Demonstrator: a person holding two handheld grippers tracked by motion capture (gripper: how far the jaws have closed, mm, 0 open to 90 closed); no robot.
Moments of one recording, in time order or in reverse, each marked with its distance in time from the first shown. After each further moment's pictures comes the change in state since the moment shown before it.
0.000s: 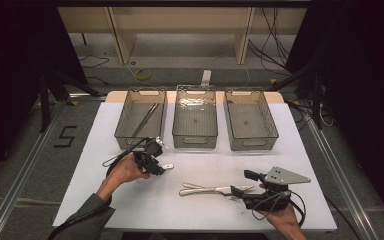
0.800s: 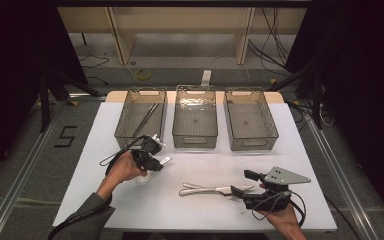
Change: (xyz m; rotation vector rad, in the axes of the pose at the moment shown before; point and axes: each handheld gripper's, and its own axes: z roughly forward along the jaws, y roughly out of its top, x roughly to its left) left arm 0.005 -0.001 -0.009 -0.042 -0.031 -0.027; right arm 0.000 0.000 0.000 0.000 -0.002 0.000
